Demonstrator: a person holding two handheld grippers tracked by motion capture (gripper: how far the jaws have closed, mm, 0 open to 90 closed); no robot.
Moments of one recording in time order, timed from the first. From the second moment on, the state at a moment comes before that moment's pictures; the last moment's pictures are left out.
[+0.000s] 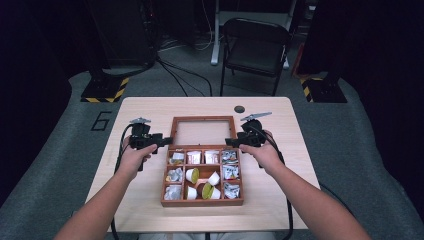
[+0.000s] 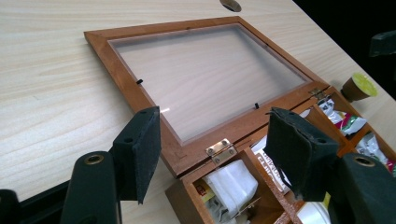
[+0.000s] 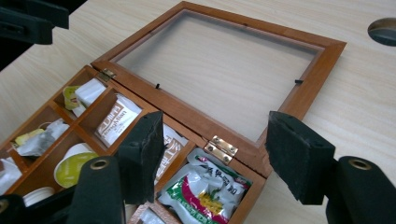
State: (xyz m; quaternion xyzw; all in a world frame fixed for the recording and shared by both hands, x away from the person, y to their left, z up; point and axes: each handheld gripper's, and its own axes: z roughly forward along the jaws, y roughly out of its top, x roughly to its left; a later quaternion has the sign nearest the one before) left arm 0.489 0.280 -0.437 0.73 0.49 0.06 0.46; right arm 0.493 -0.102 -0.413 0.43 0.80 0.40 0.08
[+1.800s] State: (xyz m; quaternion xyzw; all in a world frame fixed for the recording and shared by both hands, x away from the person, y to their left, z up) left arm 0.534 0.255 -0.455 0.73 0.53 0.09 0.42; right arm 0.538 -0.098 -0.456 0.48 0.78 0.40 0.07
